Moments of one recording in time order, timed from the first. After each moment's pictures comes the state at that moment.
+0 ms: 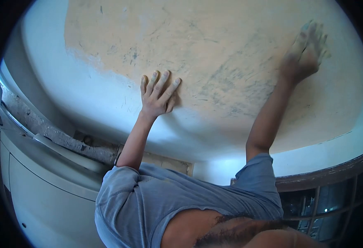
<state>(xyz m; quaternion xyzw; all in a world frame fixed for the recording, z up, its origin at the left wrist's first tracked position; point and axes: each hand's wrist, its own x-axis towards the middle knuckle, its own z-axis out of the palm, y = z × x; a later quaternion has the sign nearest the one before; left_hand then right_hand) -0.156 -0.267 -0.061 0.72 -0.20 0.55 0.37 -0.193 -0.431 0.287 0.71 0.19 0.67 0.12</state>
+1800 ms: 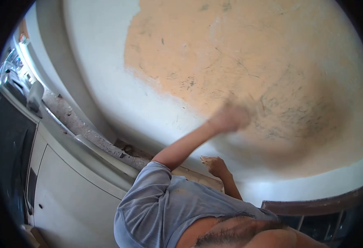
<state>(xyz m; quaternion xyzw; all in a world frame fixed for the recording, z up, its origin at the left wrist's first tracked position) -0.170 -0.286 0.039 0.83 -0.50 0.14 0.20 -0.322 -0.406 -0.127 0.97 0.15 -0.10 -0.17</state>
